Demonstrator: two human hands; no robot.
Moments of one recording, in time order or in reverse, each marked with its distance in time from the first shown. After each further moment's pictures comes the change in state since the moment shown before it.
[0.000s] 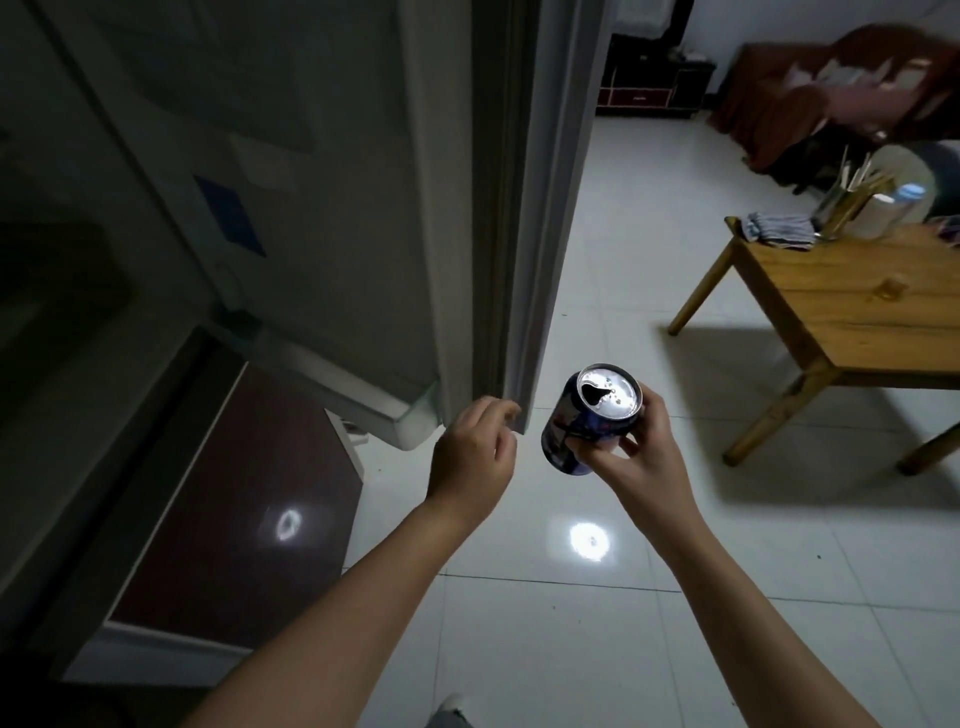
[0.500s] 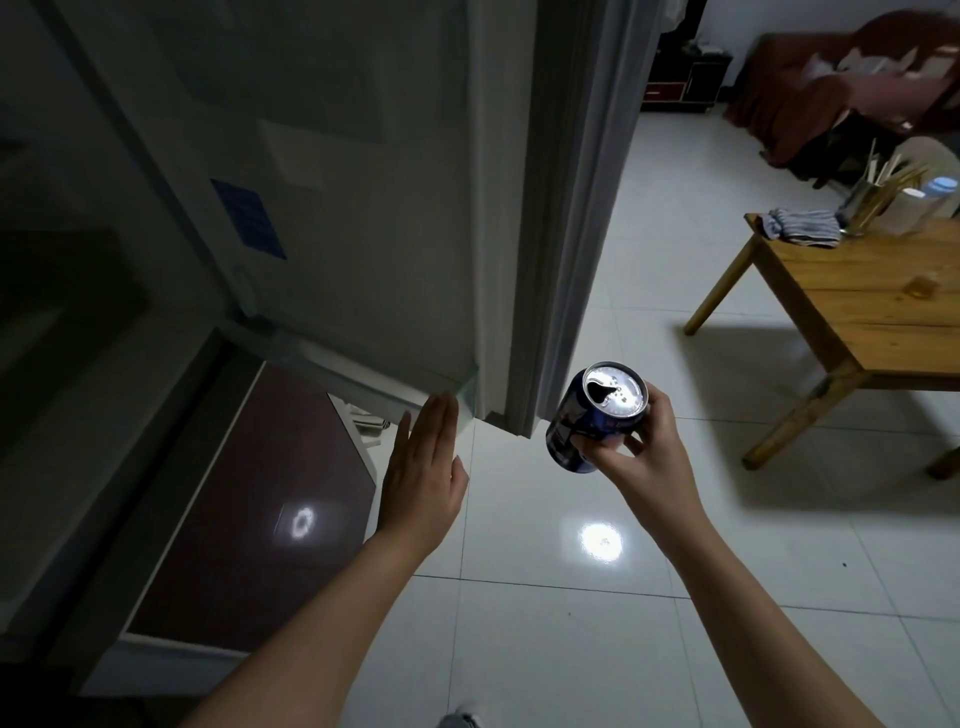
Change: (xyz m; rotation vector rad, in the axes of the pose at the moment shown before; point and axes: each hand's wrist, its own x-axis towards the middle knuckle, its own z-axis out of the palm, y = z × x) left_hand -0.019 -0.071 -0.019 0.538 -0.105 0.044; right_hand 0.017 0.005 0.017 0.043 -0.008 0.019
